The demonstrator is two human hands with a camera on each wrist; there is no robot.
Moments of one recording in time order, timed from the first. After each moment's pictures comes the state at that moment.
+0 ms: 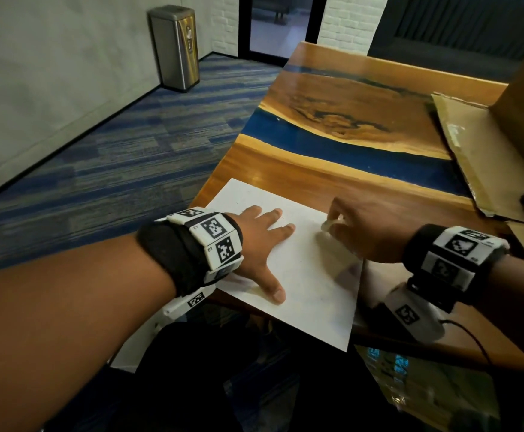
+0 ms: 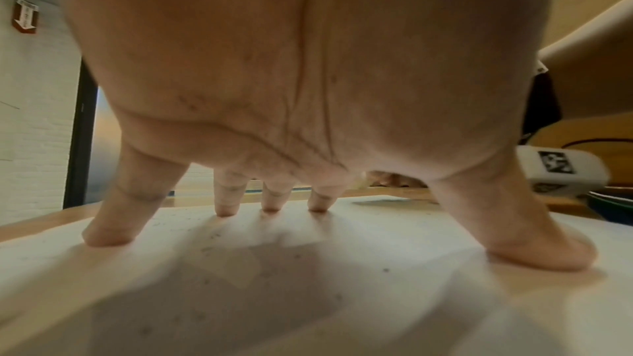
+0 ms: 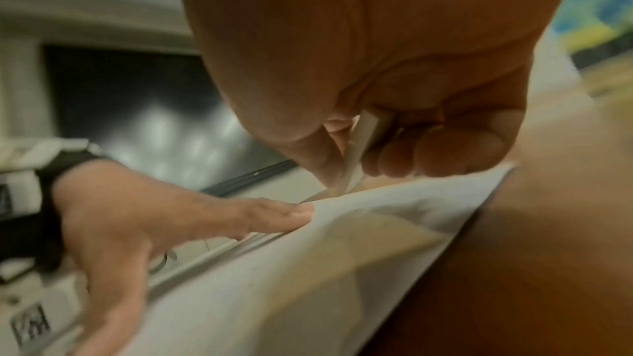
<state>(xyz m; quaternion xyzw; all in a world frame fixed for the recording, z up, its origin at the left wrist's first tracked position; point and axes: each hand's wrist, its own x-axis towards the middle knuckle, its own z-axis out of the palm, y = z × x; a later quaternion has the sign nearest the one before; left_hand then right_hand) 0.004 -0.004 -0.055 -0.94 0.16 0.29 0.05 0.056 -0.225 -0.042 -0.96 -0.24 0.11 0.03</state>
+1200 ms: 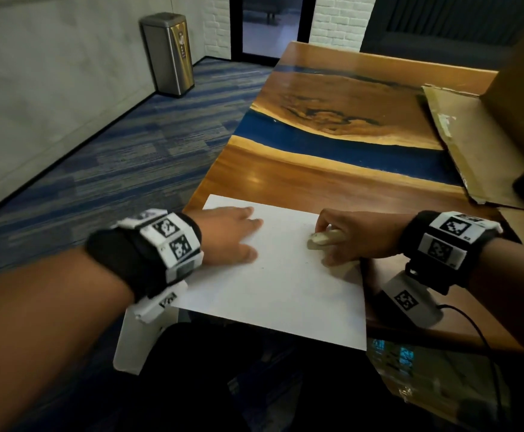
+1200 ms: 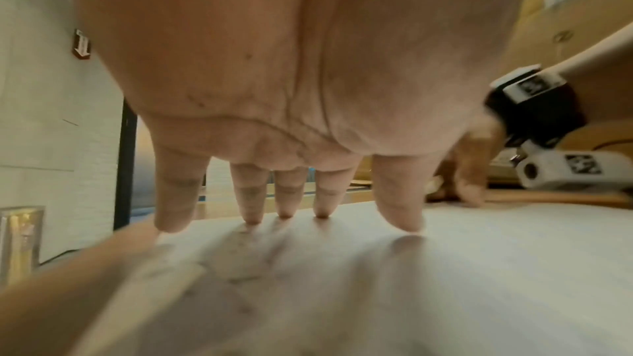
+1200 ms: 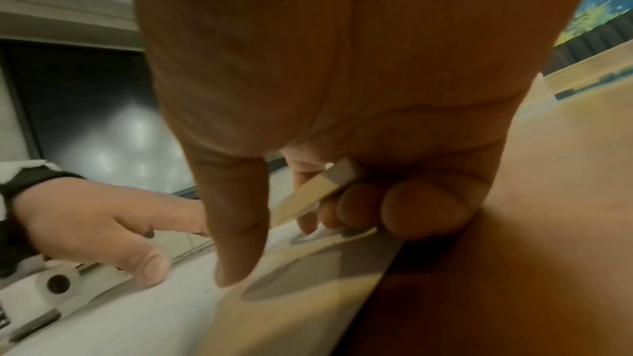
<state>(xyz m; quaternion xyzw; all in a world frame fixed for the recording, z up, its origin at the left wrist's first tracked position) -0.010 0.022 -0.044 -0.96 0.13 0.26 0.01 0.061 -0.243 -0.048 -0.92 -0.27 0.27 0.09</state>
